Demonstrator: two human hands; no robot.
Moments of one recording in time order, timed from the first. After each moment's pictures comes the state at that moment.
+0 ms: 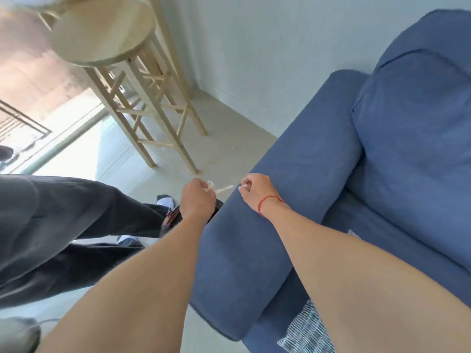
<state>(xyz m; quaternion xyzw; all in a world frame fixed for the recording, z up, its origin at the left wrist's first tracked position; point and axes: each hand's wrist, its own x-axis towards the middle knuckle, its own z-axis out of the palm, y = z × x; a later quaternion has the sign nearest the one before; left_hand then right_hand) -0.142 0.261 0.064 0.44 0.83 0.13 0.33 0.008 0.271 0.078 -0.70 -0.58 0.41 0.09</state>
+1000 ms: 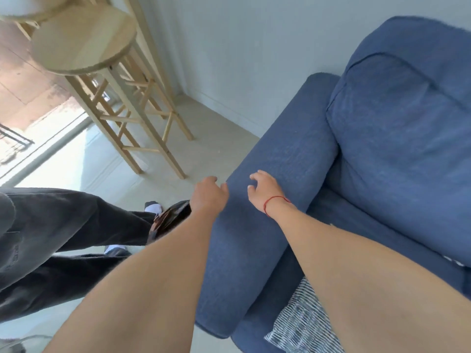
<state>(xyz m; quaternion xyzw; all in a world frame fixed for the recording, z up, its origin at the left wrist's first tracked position) -0.084 0.257 0.104 0.50 0.78 0.06 0.37 0.053 0.258 0.079 -0.72 -0.57 0.38 0.07</state>
